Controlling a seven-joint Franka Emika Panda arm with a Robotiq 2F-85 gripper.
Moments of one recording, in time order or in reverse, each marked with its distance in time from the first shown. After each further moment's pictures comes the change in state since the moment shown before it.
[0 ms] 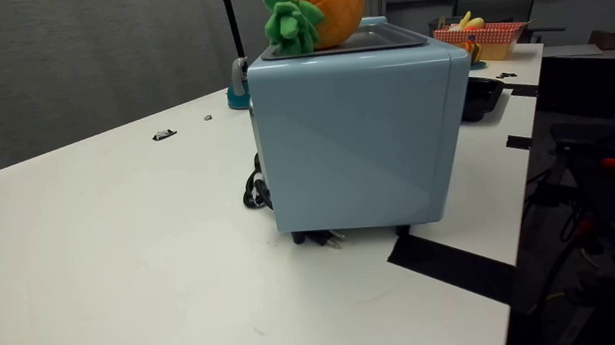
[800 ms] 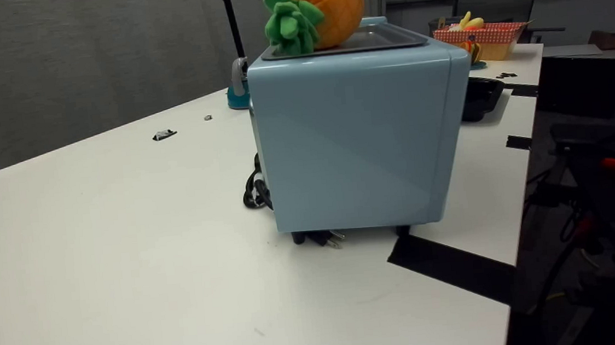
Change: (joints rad) arm 0.000 0.094 -0.027 0.097 0.000 0.000 0.097
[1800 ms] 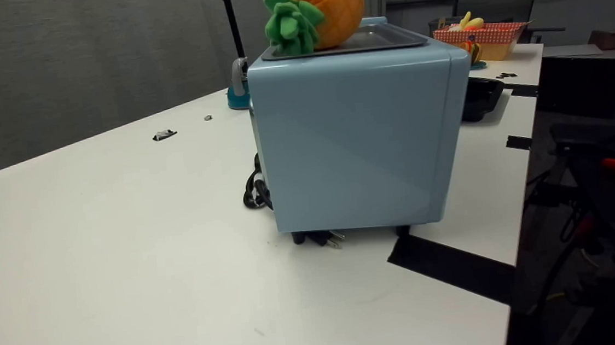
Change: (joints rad) arm 0.013 0.111 -0.012 0.074 0.000 0.000 0.090
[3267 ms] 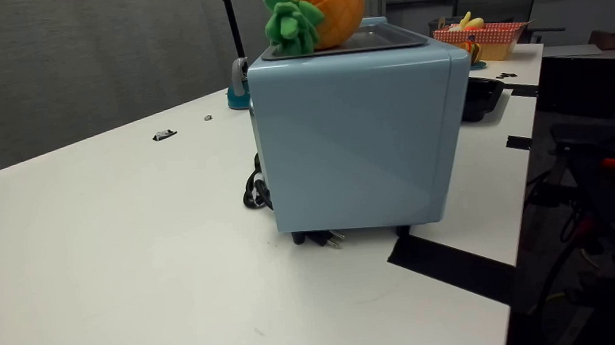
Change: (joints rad) arm 0.002 0.055 -0.024 -0.006 0.000 -0.002 0.017
